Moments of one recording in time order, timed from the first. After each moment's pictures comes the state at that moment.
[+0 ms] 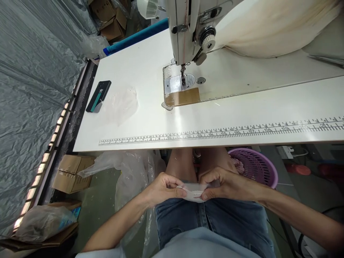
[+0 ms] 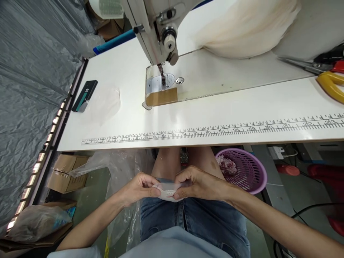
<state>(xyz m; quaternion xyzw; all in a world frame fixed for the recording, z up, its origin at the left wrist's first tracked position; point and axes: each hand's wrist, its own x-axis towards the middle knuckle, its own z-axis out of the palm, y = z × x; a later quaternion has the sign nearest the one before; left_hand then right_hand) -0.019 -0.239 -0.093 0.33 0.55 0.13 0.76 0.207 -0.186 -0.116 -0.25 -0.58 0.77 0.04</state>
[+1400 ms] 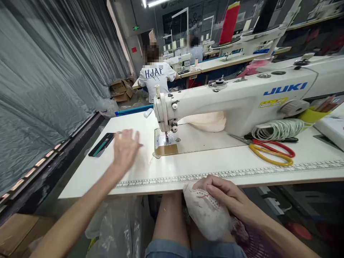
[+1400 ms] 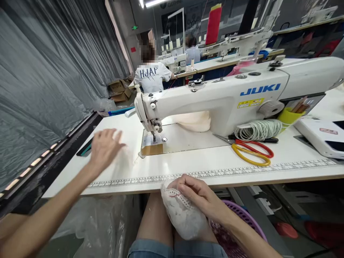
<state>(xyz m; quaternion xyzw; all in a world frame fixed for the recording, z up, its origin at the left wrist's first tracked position) -0.027 -0.081 0.052 0.73 0.66 0.18 -0.03 0.256 -0.159 -0.041 -0.37 -0.66 0.56 0.35</state>
